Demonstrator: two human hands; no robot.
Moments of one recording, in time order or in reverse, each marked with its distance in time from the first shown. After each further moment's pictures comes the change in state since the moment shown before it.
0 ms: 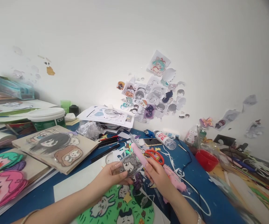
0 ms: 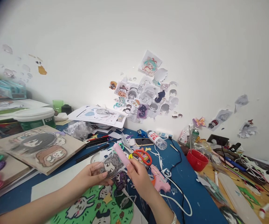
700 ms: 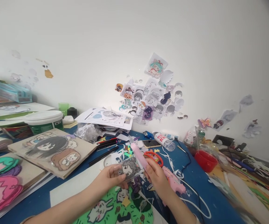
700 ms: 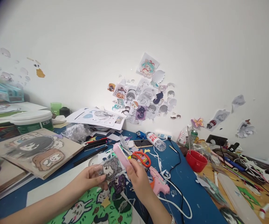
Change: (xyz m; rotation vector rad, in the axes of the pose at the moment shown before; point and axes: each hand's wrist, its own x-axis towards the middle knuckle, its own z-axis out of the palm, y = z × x) left_hand 0.005 -0.001 -0.003 0.102 -0.010 0.037; right_hand 0.002 0.007 0.000 0.022 0.111 -0.022
